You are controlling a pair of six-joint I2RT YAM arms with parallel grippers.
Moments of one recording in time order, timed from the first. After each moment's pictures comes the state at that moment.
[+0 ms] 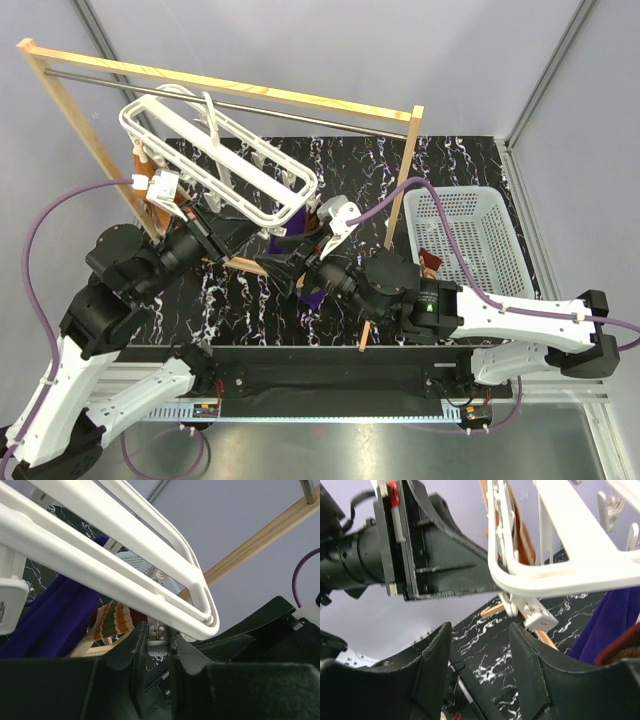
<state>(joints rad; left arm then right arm) -0.66 0.70 1.24 -0.56 0.09 -0.70 1.44 1.25 1.28 0.10 0.47 0.27</state>
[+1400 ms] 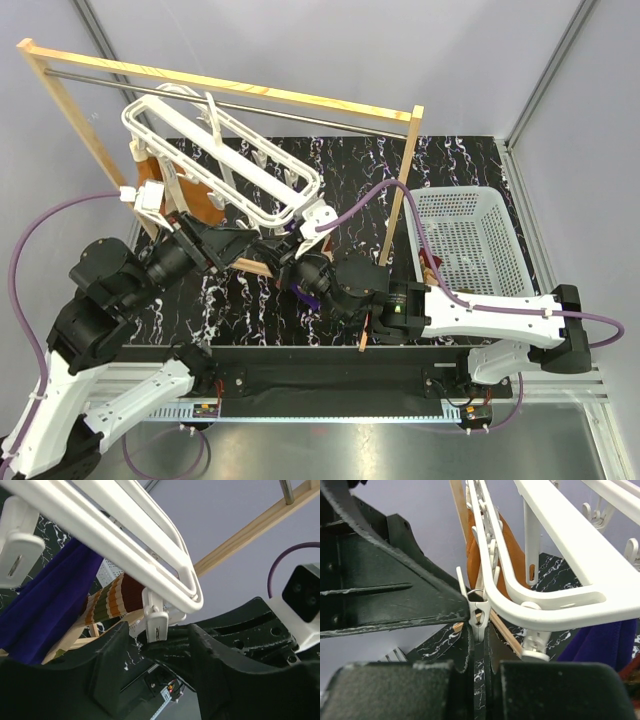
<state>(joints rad) -0.66 0.65 1.24 -0.61 0.11 -0.78 1.44 1.38 1.32 0.23 0.61 0.13</state>
